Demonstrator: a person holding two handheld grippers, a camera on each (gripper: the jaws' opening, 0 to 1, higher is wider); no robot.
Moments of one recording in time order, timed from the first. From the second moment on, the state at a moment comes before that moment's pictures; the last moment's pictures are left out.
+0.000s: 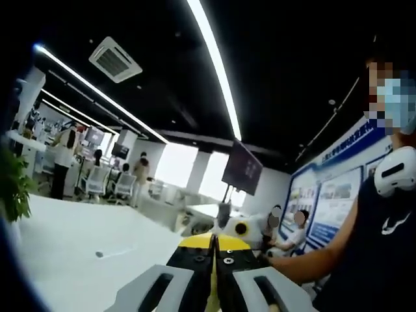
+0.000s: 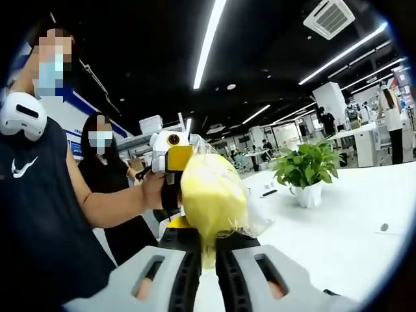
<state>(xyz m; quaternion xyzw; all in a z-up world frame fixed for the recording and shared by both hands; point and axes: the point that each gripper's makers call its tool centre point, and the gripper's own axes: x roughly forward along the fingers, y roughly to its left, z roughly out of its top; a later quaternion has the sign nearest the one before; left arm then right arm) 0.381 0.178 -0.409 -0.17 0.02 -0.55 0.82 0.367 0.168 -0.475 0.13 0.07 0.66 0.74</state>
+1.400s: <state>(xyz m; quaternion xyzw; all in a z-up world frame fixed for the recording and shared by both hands) 0.381 0.184 -0.408 -0.15 0.01 -0.53 0.83 0.369 0.176 -0.476 0.13 0.08 0.67 0.73</state>
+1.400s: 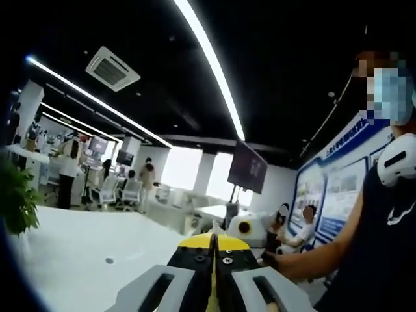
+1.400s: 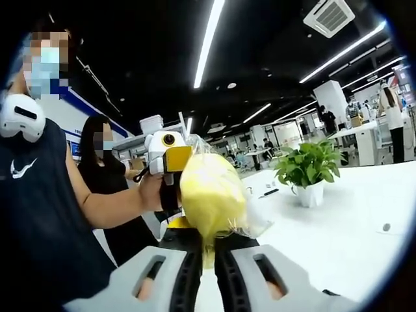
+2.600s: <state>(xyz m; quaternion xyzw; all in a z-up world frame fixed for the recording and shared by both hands) 0.381 0.190 -0.404 -0.17 -0.01 -0.52 0.84 0.374 0.180 -0.471 0.12 0.04 0.66 0.74</state>
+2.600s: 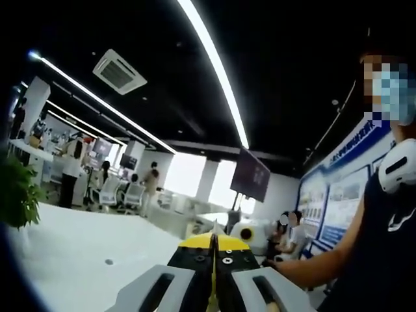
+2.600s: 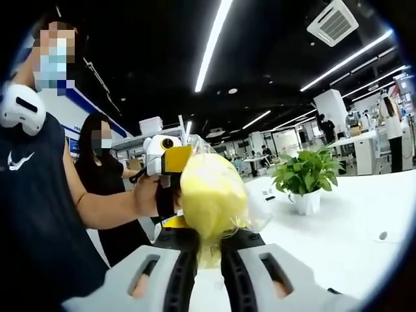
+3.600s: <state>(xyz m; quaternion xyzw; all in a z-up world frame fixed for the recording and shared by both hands) 0.388 0.220 -0.383 -0.21 -0.03 -0.49 0.85 0.414 0.160 -0.465 0.09 0.01 0.56 0.82</state>
